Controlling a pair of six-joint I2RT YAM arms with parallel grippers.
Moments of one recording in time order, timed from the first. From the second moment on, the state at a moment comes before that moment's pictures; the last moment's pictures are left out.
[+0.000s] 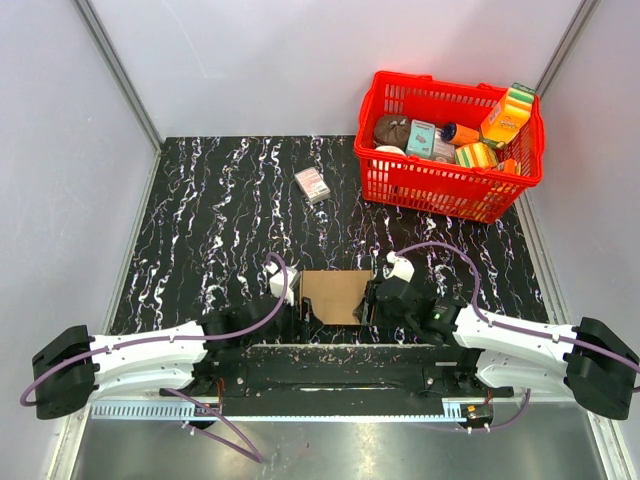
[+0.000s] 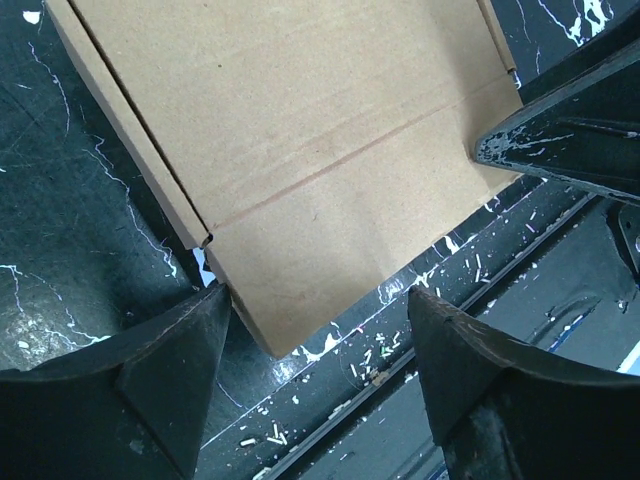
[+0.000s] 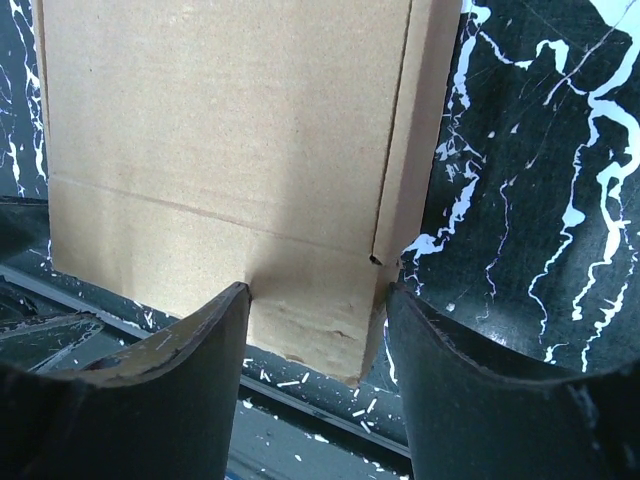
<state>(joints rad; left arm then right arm) -1.13 0.89 0.29 0.01 -0.23 -0.69 1.02 1.04 0.45 -0.21 0.24 0.96</state>
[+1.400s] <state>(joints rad) -1.13 0.90 0.31 -0.04 -0.24 -0.68 1.02 0.98 0.43 -0.27 0.22 0.96</state>
